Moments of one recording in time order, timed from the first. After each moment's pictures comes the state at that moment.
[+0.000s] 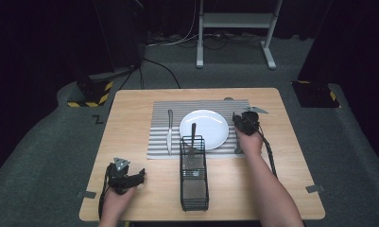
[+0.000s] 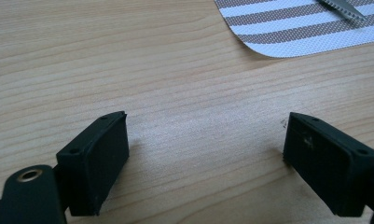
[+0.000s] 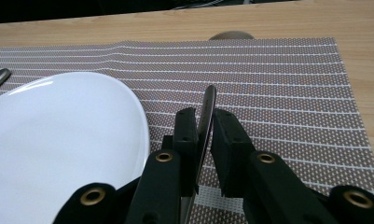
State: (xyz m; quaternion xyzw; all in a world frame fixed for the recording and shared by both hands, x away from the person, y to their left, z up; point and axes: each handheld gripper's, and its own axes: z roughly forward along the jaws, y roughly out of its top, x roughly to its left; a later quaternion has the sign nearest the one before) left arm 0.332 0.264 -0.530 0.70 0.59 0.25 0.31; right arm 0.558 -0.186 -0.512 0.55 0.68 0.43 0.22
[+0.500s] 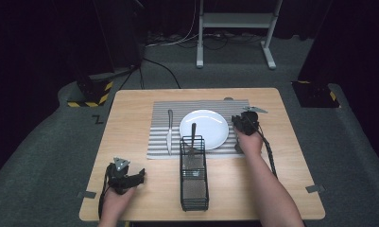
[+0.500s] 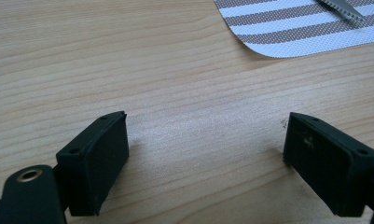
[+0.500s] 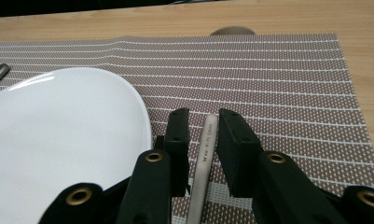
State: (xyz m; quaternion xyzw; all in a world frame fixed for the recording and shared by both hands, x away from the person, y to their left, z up) left arm 0.332 0.265 -0.530 0.70 0.58 0.25 0.31; right arm 0.557 -0.184 -0.509 0.55 0.68 0.42 0.21
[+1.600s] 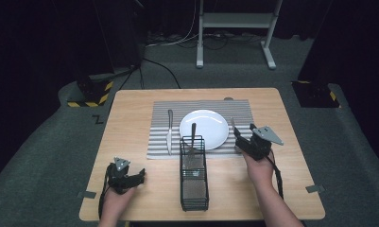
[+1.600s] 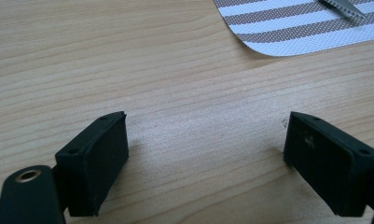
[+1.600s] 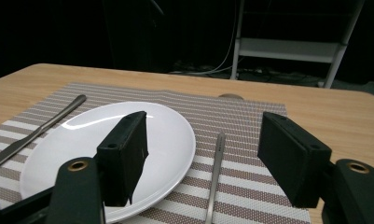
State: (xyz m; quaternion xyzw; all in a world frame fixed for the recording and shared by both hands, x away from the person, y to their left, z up) left arm 0.333 0.264 -0.530 0.71 0.58 0.25 0.31; right arm 0.423 -0.185 -0.459 0.47 0.65 0.50 0.34
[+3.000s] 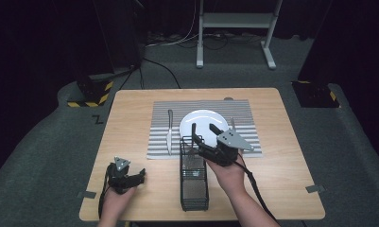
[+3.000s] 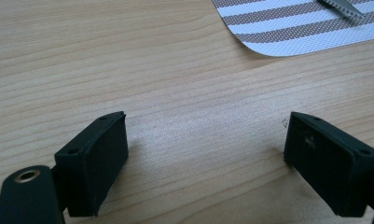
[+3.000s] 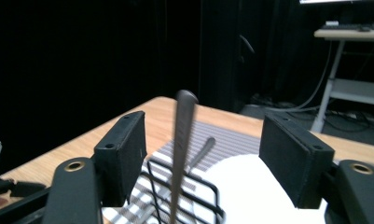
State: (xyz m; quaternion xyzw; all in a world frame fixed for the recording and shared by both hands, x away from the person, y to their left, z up) left arm 0.333 0.264 -0.530 0.71 0.58 0.25 0.31; right arm 0.375 -0.077 -0.406 0.35 0.67 0.60 0.27
